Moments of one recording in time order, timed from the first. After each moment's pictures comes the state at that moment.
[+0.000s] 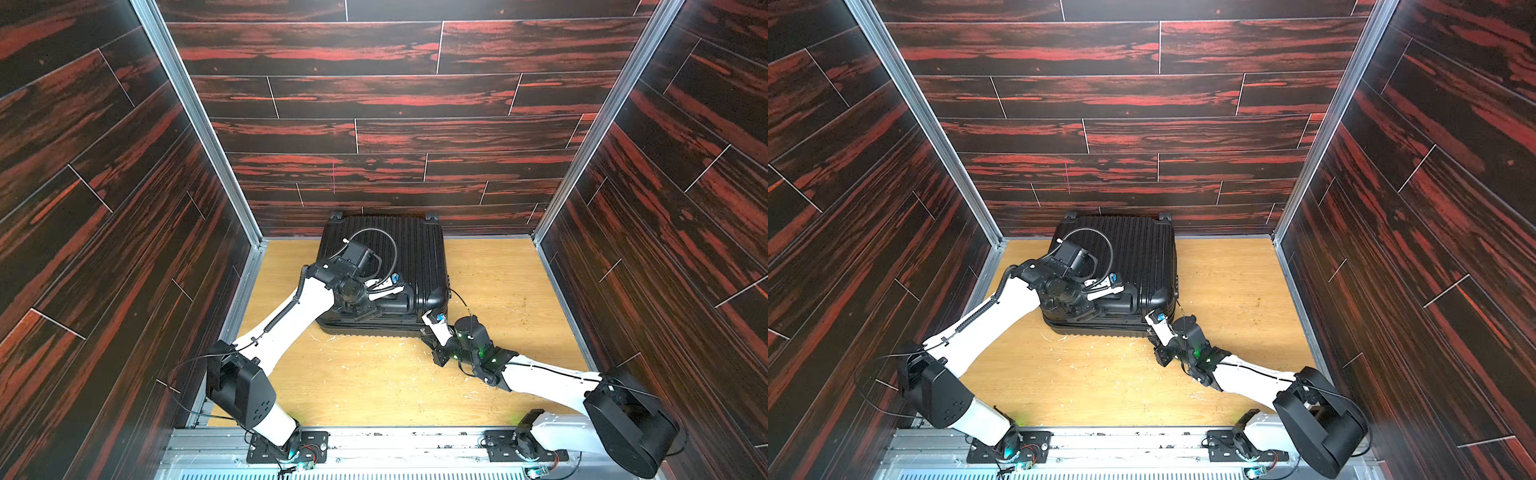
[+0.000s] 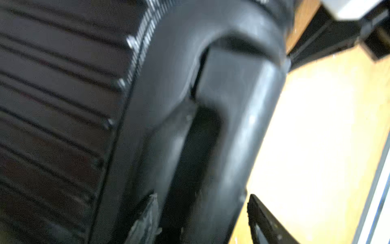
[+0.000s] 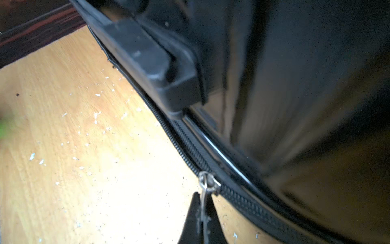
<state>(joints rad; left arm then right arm) -0.52 1.59 1.50 -1.02 0.21 0.75 0.73 1.30 0.45 0.28 -0.18 0.02</state>
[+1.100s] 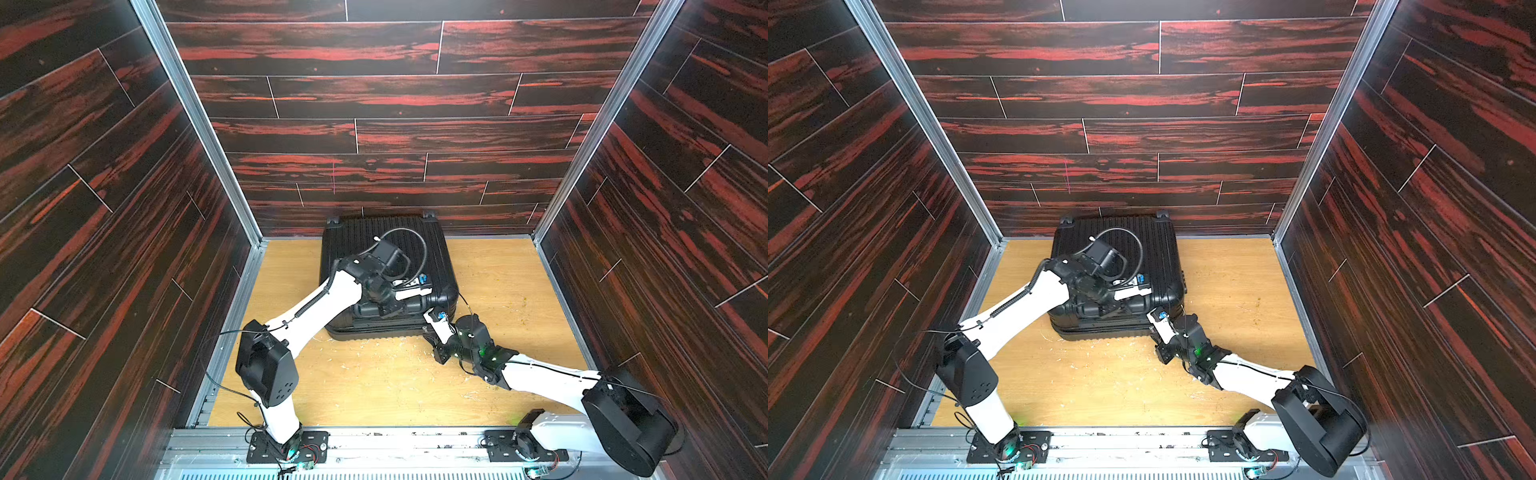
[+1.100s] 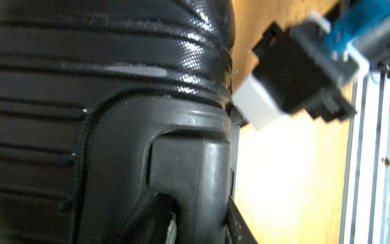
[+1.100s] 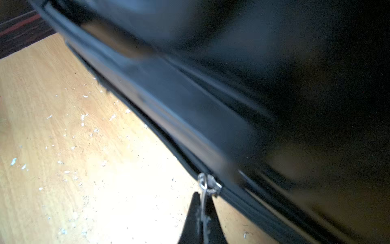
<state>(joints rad) -0.67 1.77 1.65 -0.95 0.31 0.65 0.72 1.31 0.45 0.29 -0.16 0.00</state>
